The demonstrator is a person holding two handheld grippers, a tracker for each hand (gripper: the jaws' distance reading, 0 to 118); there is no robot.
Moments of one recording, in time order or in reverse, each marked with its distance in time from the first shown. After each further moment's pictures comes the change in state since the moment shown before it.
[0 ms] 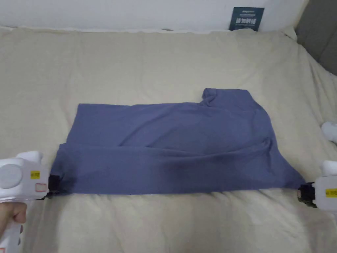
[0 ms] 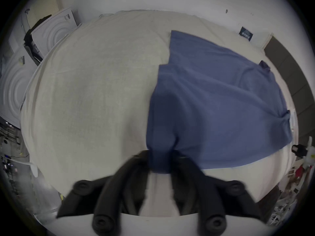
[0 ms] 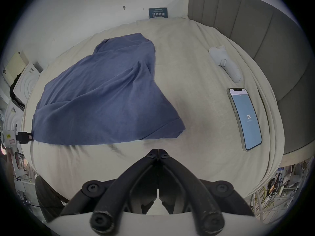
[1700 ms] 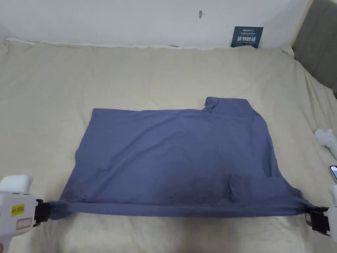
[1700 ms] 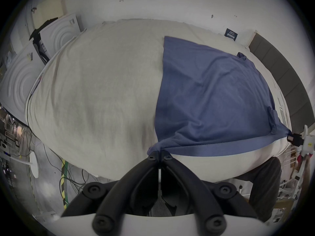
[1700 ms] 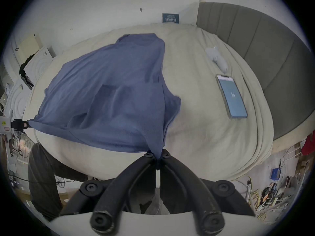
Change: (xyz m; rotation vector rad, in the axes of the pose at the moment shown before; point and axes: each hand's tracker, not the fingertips) left arm -0.023 -0.098 0.093 0.089 -0.054 -0.028; right arm 0.006 -0.069 0.072 0.080 0.035 0.131
